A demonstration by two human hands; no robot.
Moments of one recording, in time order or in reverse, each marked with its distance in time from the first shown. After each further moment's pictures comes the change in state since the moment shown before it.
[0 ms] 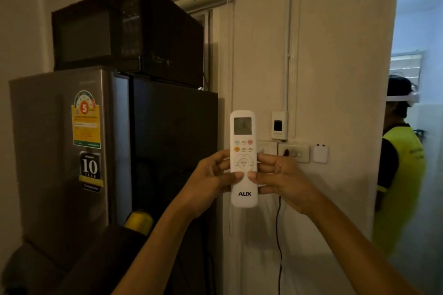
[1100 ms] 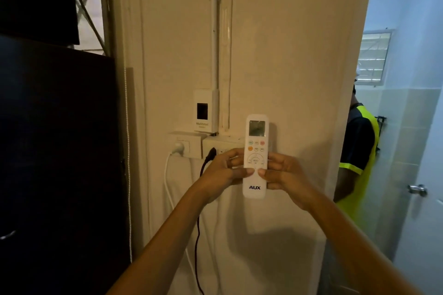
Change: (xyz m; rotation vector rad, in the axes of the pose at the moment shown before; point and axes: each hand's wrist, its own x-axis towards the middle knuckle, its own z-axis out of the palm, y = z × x) left_hand 0.309 -0.202 0.187 -0.126 -0.135 -0.150; right_hand 0.095 0.184 -0.309 -0.013 0.243 0.177
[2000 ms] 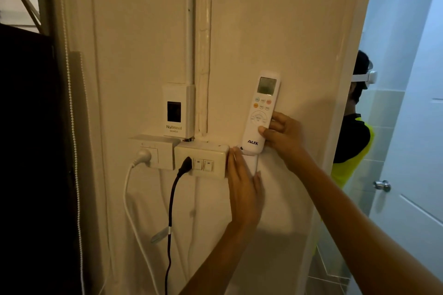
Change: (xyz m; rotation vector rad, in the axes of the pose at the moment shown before) left_hand 0.098 -0.106 0.083 0.695 0.698 0.379; right_hand 0.095 -0.028 -0.037 -0.155 0.418 -0.144
